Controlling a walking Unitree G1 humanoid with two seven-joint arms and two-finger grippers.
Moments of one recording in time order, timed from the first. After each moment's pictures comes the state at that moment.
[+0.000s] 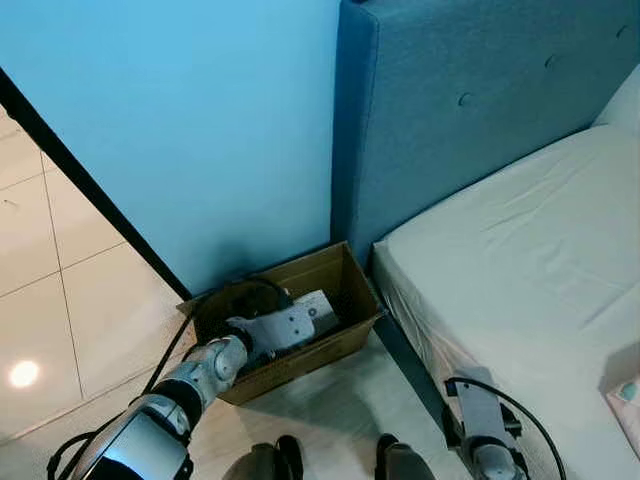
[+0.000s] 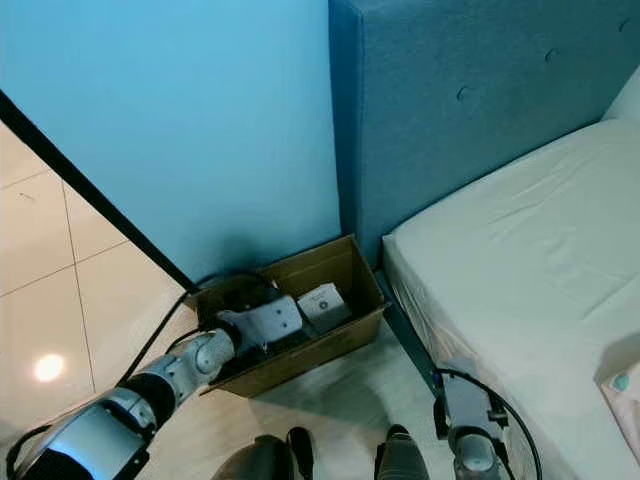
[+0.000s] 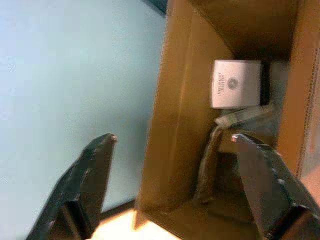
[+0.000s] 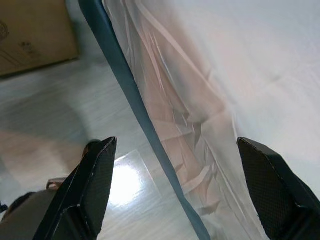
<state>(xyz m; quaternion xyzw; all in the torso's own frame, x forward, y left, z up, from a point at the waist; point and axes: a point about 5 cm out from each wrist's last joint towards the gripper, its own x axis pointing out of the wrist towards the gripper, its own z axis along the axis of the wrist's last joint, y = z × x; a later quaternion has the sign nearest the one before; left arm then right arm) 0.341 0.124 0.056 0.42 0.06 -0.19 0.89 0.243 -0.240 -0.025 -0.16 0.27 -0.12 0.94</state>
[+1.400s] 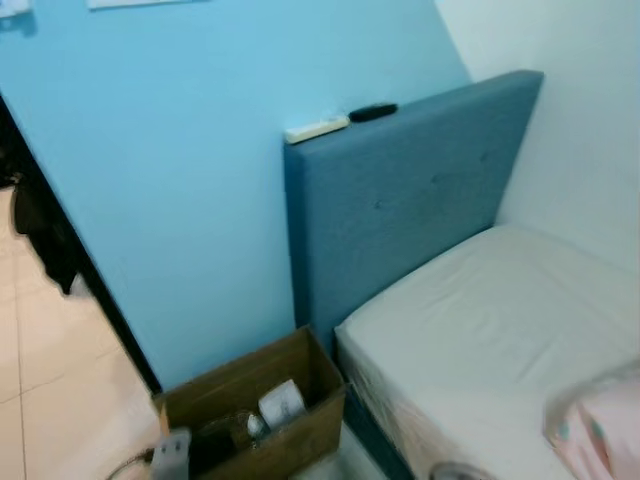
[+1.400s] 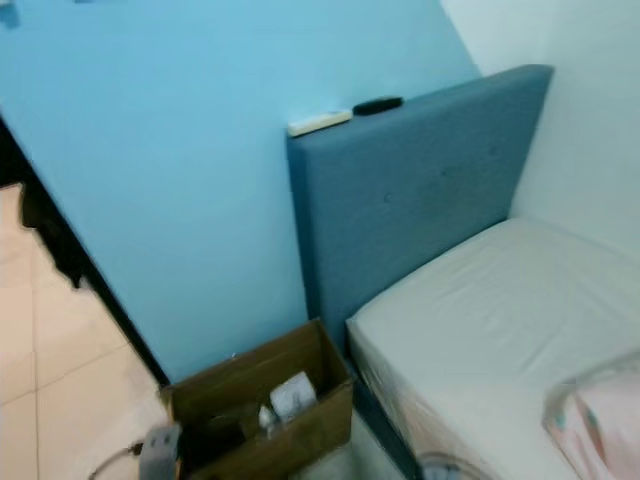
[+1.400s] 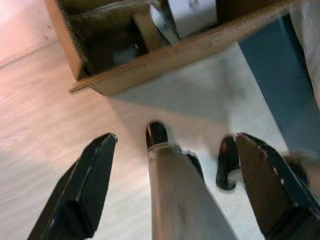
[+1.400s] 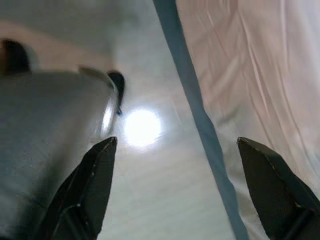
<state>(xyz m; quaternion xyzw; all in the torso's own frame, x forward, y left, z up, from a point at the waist) 0.170 0.178 -0.090 -0.10 0.46 0.00 0.88 0.133 -0.228 -0.099 -0.17 0.55 0.00 0.82</state>
